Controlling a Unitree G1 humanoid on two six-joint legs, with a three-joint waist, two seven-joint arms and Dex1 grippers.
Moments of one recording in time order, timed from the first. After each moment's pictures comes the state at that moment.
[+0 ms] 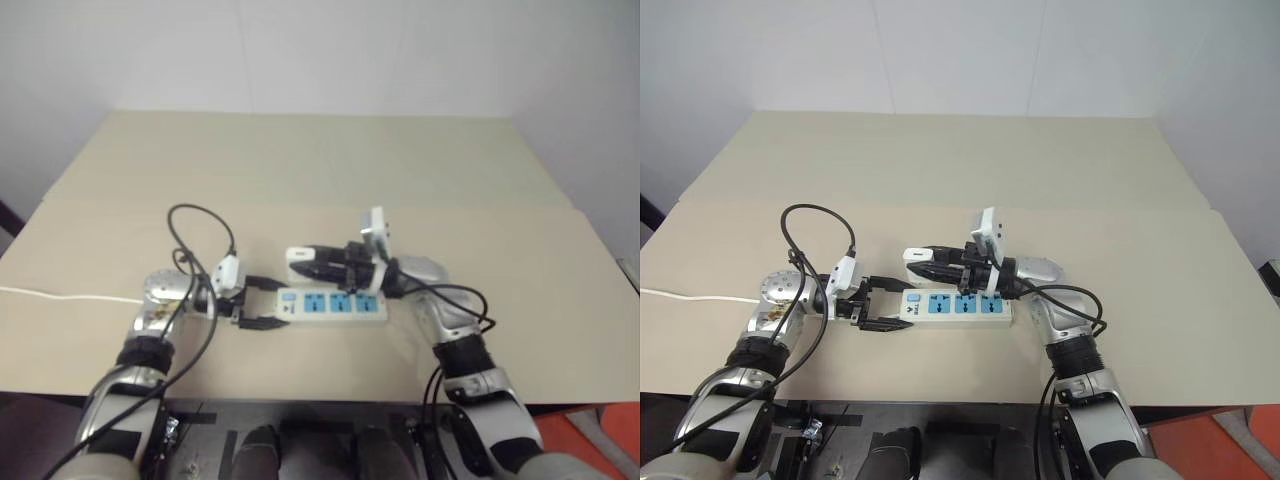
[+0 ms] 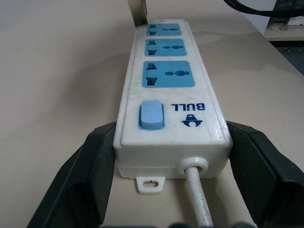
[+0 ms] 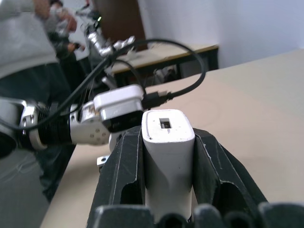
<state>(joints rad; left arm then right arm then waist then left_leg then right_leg) -0.62 0.49 -0.06 0.70 -0.24 -0.28 -1.57 -0.66 -0.18 0.13 0.26 0.40 0.24 1.16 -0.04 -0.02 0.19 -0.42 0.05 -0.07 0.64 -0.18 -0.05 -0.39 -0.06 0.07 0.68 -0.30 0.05</state>
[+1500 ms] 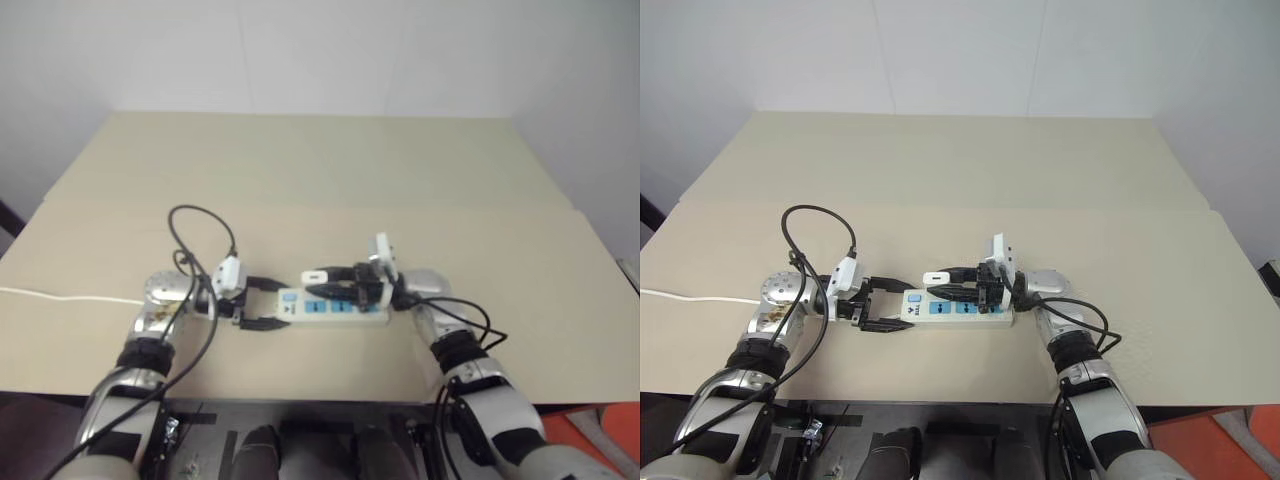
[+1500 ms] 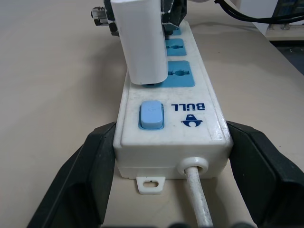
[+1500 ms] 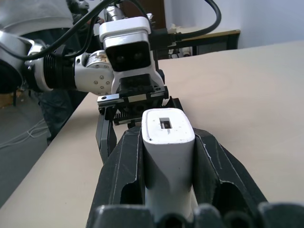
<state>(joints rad) -0.62 0.49 -0.06 0.68 -0.24 -0.27 -1.56 -0.72 -0.21 0.13 0.70 0.35 -0.16 1.38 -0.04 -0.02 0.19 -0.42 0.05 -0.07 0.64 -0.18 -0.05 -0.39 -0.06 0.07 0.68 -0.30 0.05</state>
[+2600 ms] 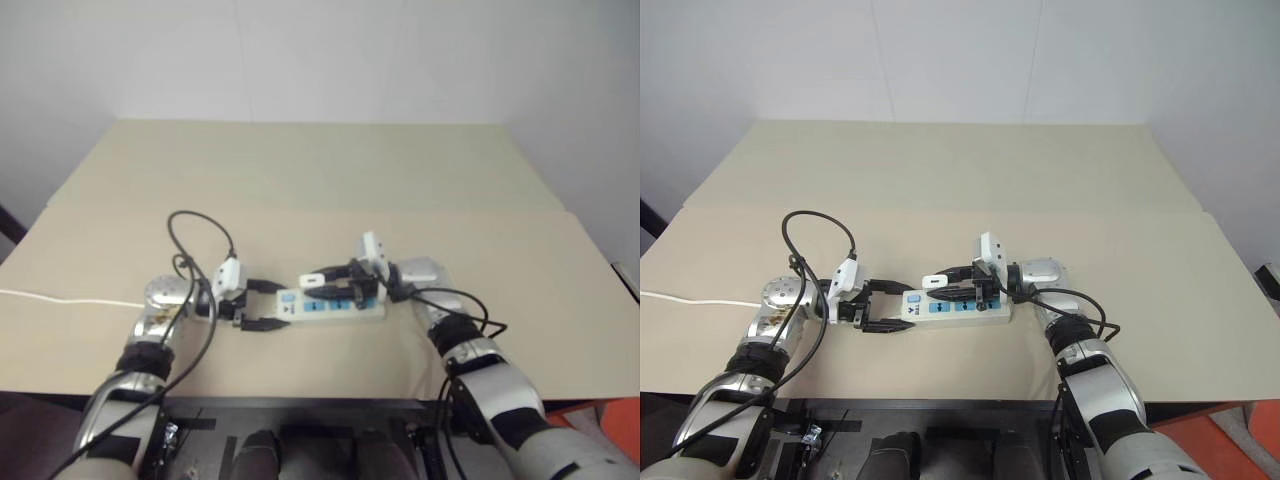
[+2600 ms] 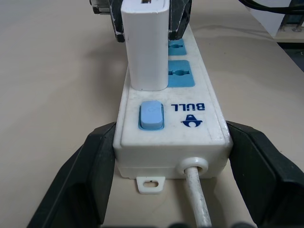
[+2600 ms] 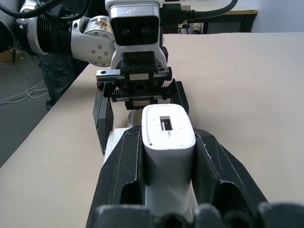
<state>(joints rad) -0.59 0.49 -0.07 0.68 -0.24 -0.24 -1.52 -0.81 -0.24 0.19 0.87 0.25 -0.25 1.37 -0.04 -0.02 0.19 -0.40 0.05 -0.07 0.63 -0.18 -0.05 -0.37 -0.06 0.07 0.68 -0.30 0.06</state>
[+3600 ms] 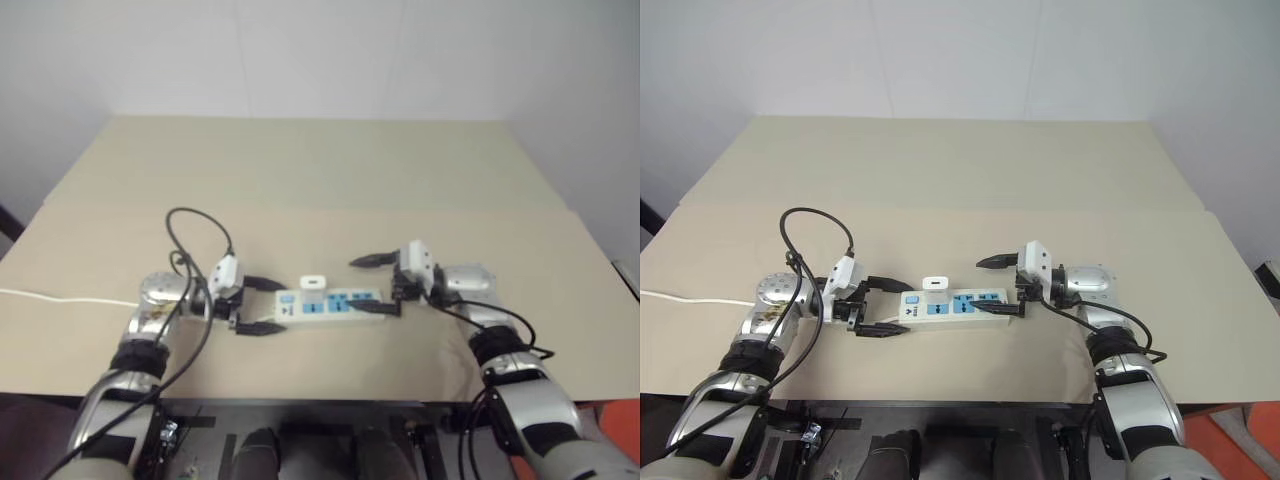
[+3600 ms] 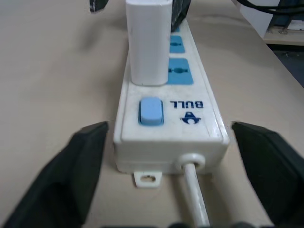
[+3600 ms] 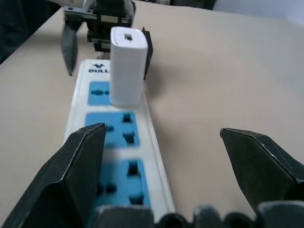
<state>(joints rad) -0.60 0.52 -0.07 0.62 -0.25 -0.16 -1.58 -0.72 -0.41 0.08 0.78 0.23 -0.42 1.40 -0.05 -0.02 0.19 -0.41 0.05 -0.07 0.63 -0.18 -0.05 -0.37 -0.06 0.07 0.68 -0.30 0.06</state>
